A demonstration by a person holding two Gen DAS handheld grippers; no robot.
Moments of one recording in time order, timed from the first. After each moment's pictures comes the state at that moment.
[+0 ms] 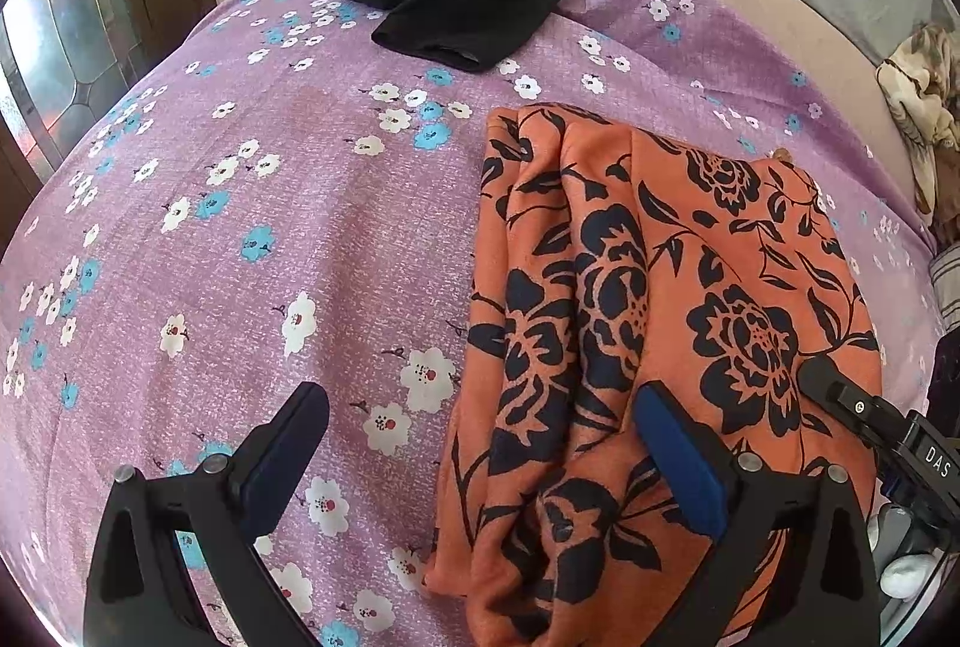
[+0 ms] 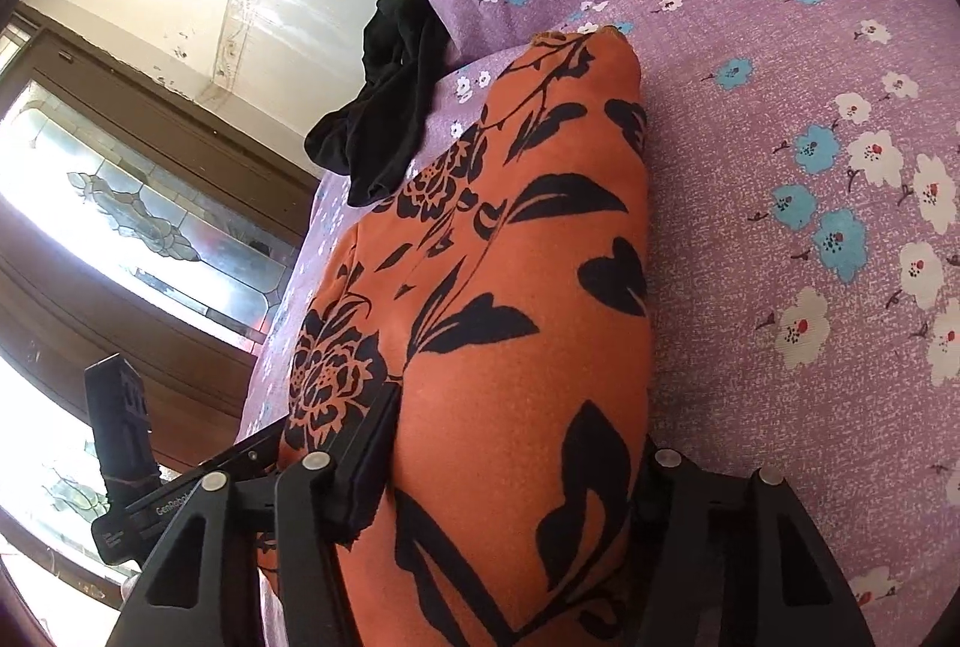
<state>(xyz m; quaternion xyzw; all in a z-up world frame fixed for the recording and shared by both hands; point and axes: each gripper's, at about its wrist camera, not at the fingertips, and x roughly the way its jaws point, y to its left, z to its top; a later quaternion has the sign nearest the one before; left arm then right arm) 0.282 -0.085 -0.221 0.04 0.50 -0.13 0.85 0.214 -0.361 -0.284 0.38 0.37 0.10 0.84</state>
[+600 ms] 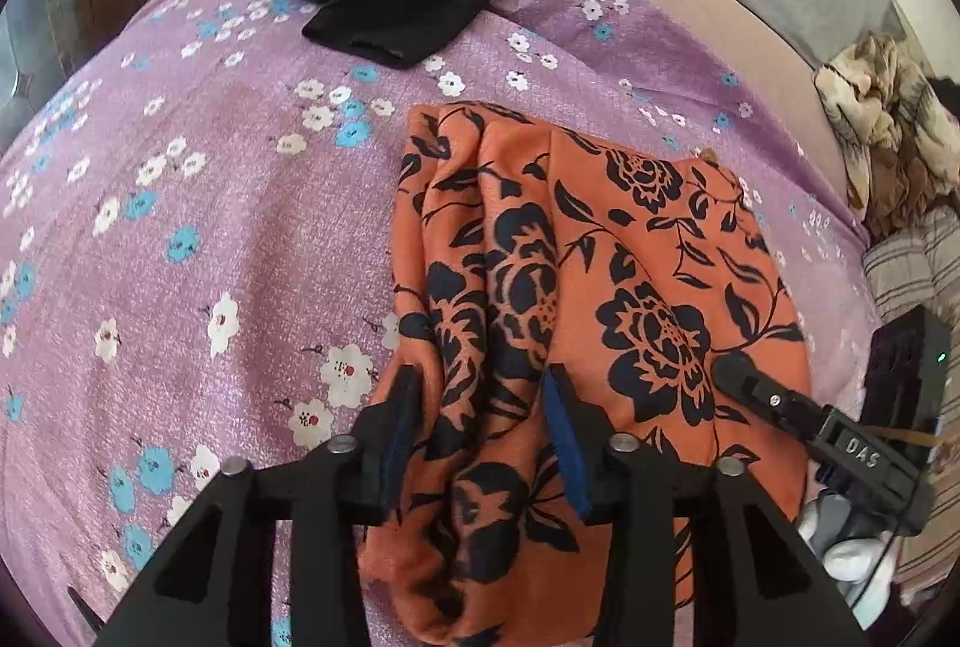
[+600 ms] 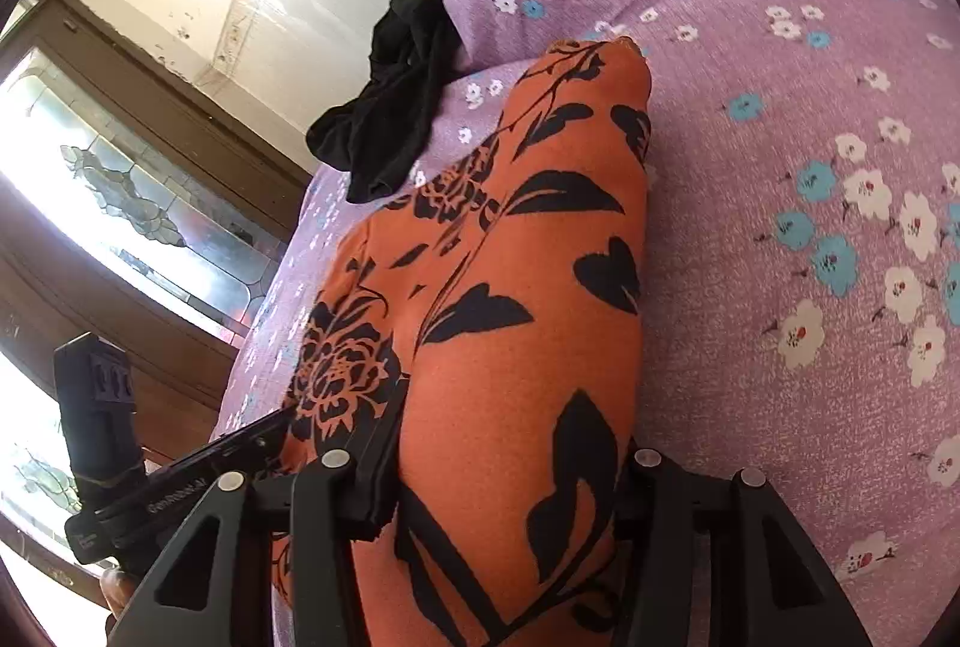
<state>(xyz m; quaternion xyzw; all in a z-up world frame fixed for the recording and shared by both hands) 0.285 -0.082 -0.215 -0.03 0.52 -0.22 0.82 0.211 -0.358 -0.281 0.37 0.38 0.09 0.84</state>
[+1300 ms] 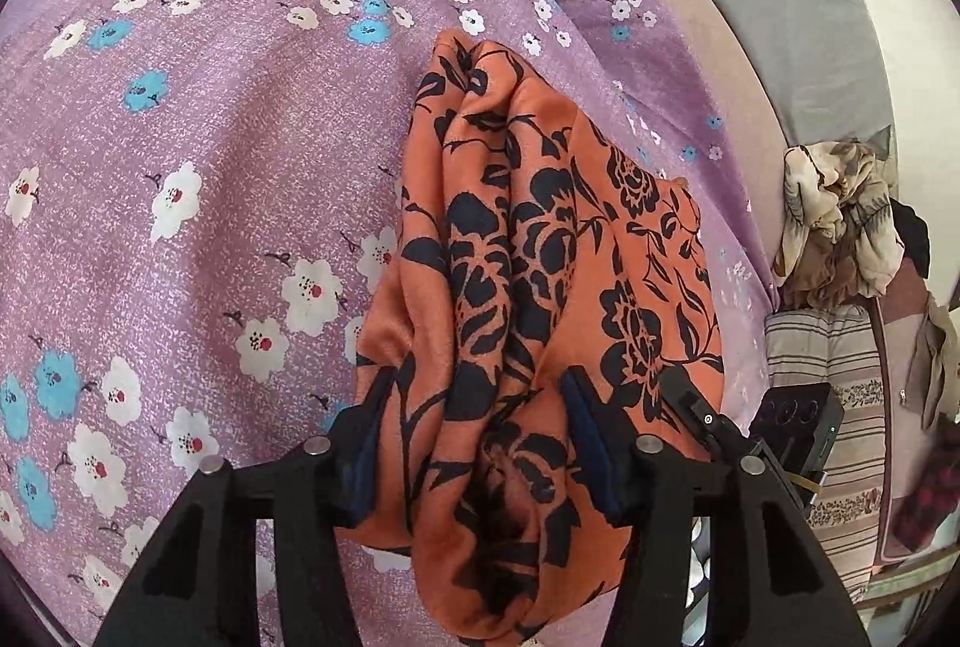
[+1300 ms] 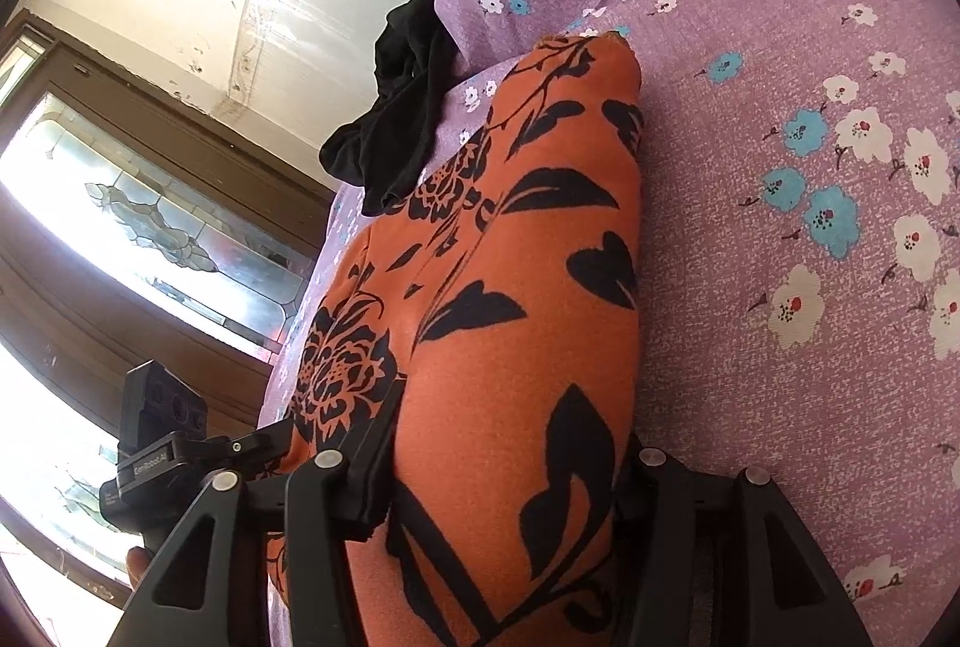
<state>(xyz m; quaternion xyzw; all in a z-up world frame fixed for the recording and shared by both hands) 0.293 -0.056 -0.239 -0.18 0.58 -0.27 0.75 0.204 -0.368 -0.292 0.40 0.36 0.12 0.84</state>
